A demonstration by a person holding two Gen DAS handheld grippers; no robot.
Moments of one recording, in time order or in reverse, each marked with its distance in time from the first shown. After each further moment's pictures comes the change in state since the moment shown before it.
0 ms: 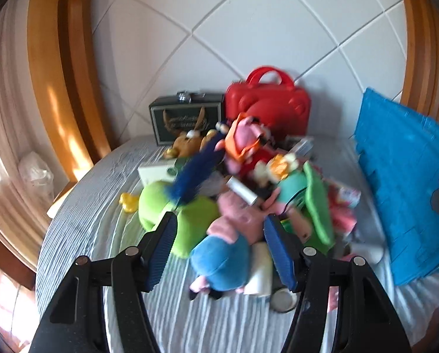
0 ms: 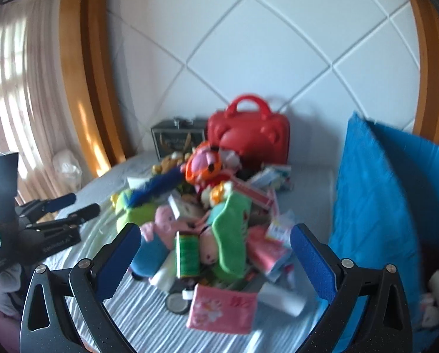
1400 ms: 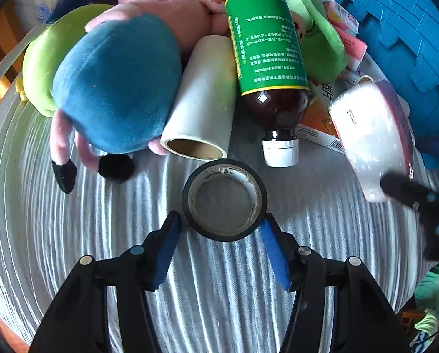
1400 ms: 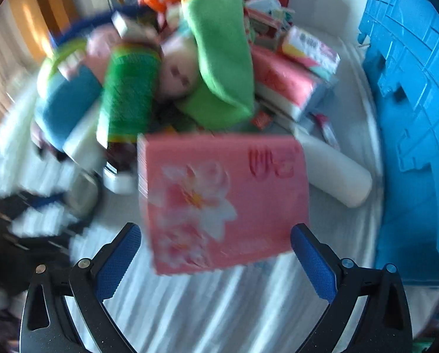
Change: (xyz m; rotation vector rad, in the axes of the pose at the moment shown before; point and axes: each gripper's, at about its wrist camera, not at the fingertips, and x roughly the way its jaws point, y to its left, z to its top) left arm 0.137 -0.069 -0.172 0.153 0.514 -0.217; right arm 0.153 -0.013 -0.170 -0.012 0.573 -0.198
